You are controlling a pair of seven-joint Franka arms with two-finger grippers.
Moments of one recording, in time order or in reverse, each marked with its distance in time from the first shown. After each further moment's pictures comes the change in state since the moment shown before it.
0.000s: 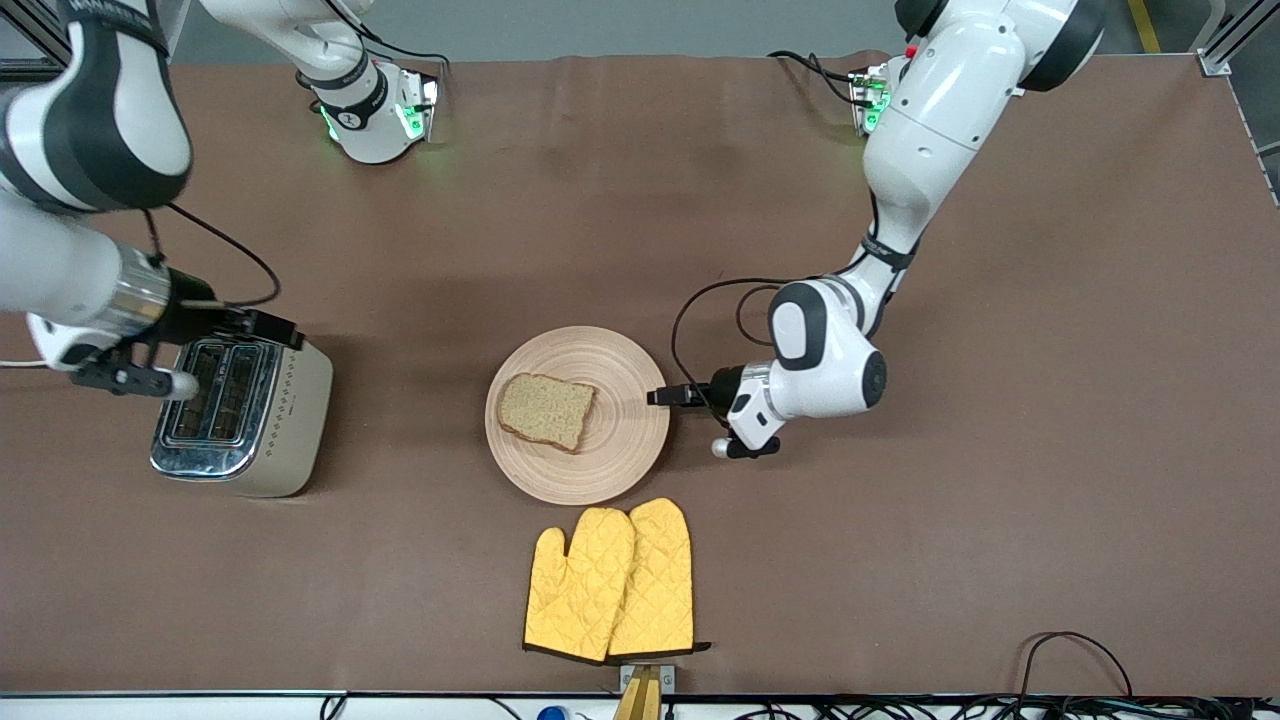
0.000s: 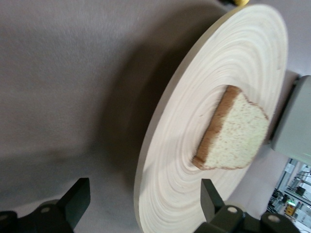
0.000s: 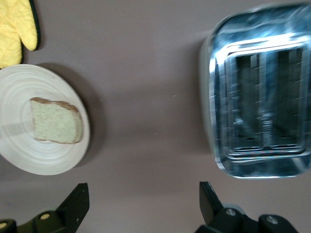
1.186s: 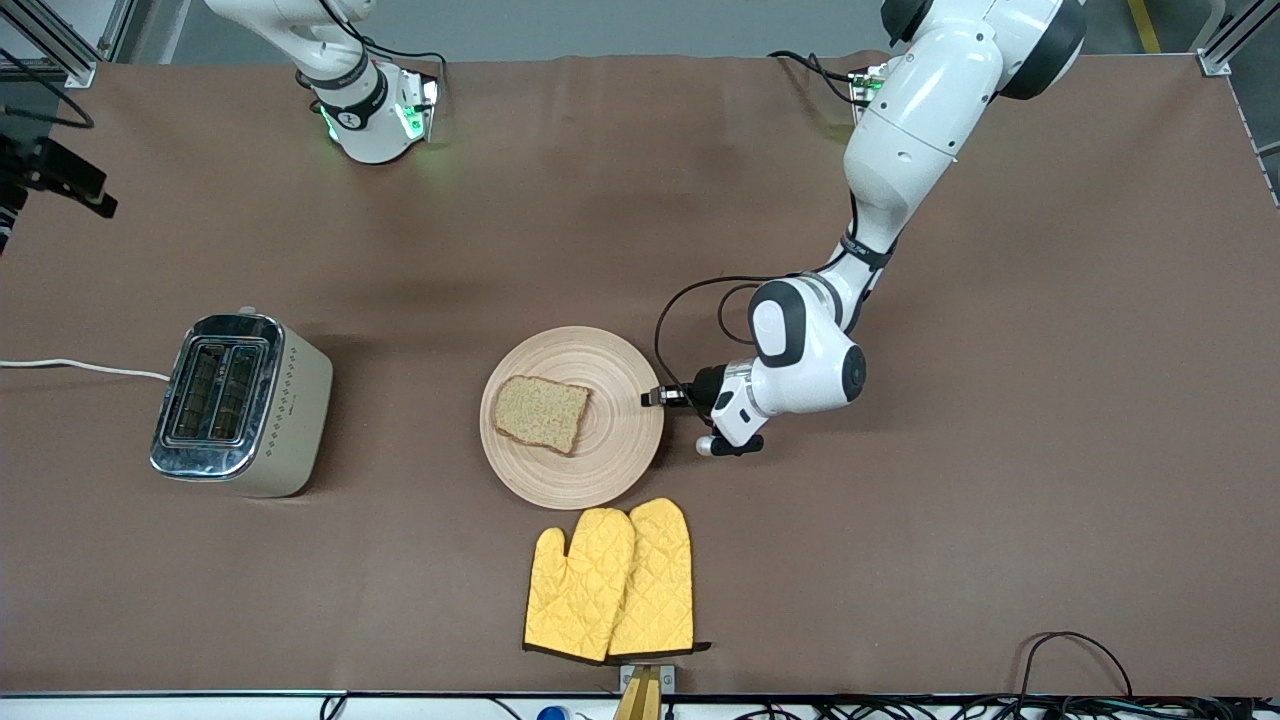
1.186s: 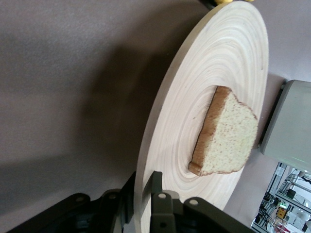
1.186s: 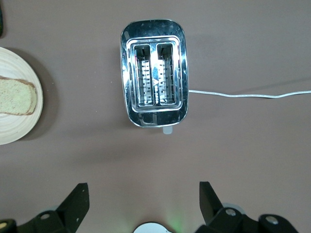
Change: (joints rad) left arm -0.016 0.017 -0.002 0.038 -0.057 0.018 0.023; right arm -0.118 -0.274 0.003 0.060 -0.171 -0.270 -0.119
